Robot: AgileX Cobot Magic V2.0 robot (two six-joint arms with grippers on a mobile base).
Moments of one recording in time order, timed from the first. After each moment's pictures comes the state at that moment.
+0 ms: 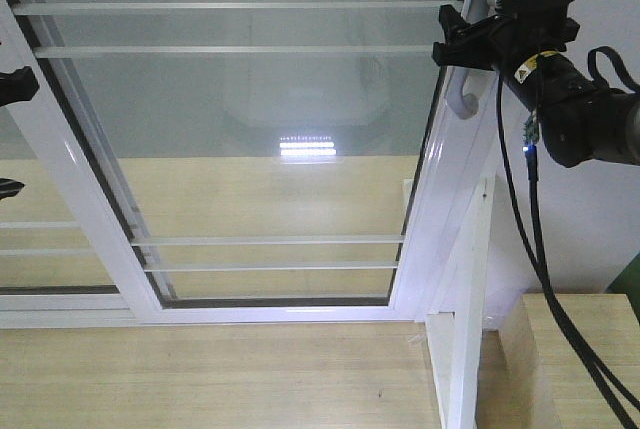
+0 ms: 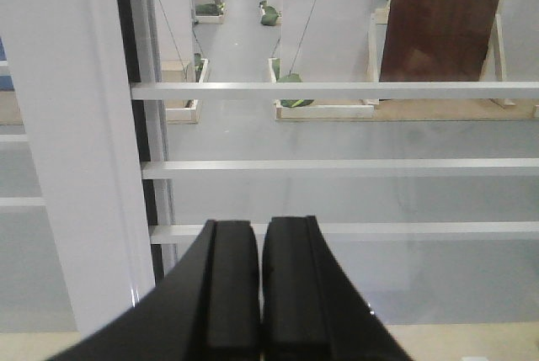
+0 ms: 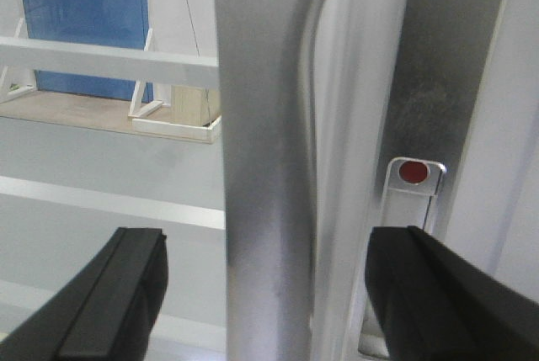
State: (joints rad) left arm -0.01 1.18 -0.62 0.05 -0.37 -0.07; right arm 0.12 1.92 -1.07 -0.17 -0.71 0.09
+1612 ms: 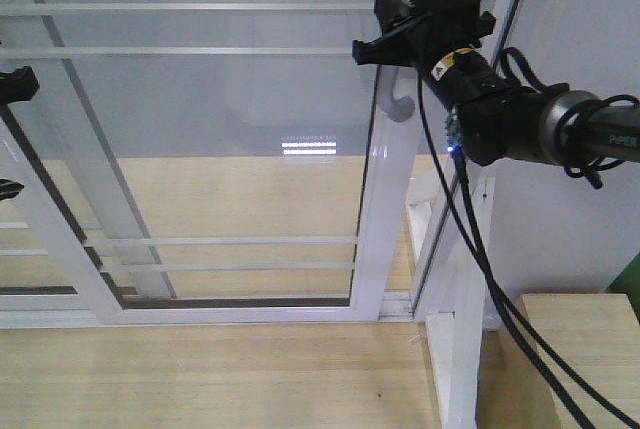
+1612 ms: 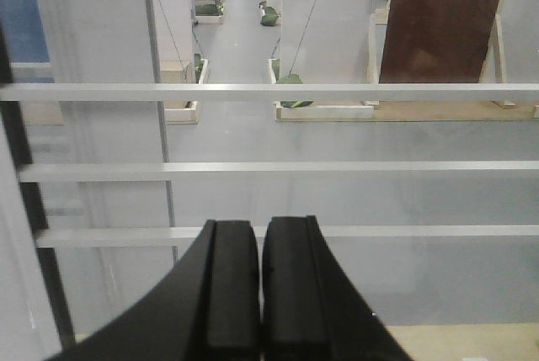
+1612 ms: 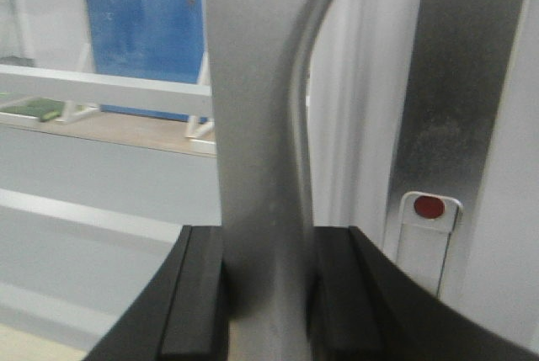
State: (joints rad) left arm -0.01 1.18 -0.62 0.05 -0.37 -0.07; right arm 0.39 1.98 -1.17 -0.04 -0.71 0.04
